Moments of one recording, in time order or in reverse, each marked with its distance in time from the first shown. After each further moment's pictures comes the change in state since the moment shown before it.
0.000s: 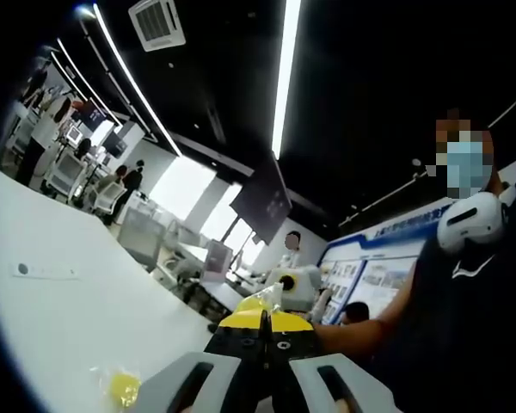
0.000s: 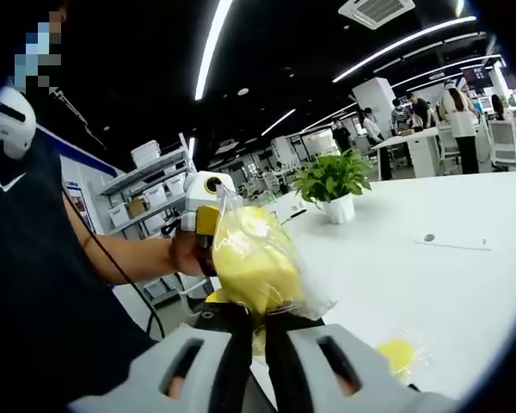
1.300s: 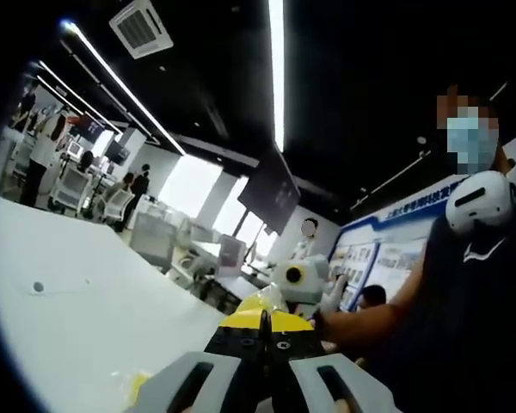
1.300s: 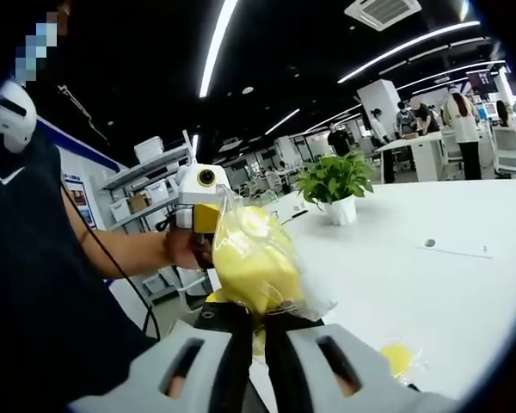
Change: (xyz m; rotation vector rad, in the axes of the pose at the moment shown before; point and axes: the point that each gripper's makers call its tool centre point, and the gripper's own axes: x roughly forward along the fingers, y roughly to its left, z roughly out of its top) left arm -0.002 0.002 -0.001 0.085 0.058 0.071; right arm 0.003 -0.002 -0.001 -0.037 0.006 0.011
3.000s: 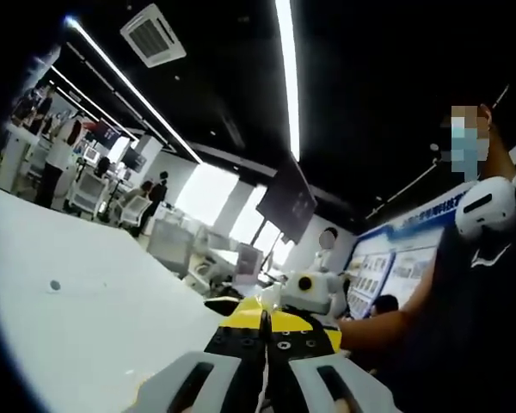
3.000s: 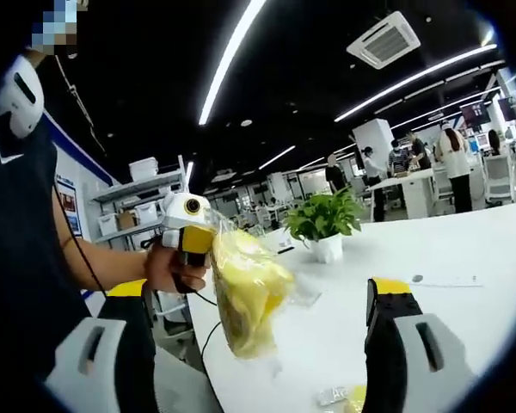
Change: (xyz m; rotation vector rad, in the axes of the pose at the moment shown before) left arm -0.018 0.022 0.006 -0.014 -0.054 0.111; right arm 0.004 -0.023 0.023 -0.085 -0.194 -0.070
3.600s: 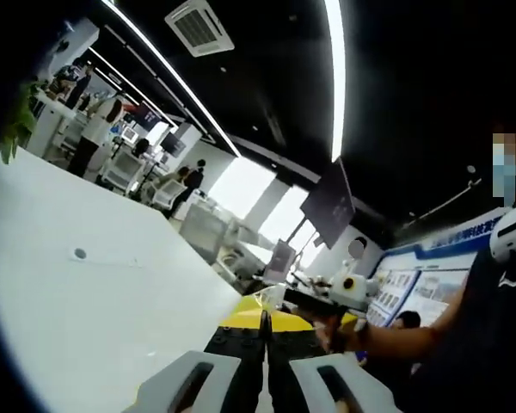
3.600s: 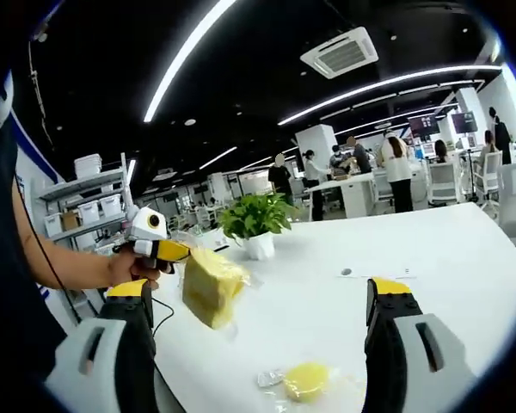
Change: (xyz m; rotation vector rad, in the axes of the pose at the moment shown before) left arm -0.002 0.071 -0.017 -0.134 0.005 0.139; right arm -0.068 -0.077 -0.008 -0.009 0.013 -0.354
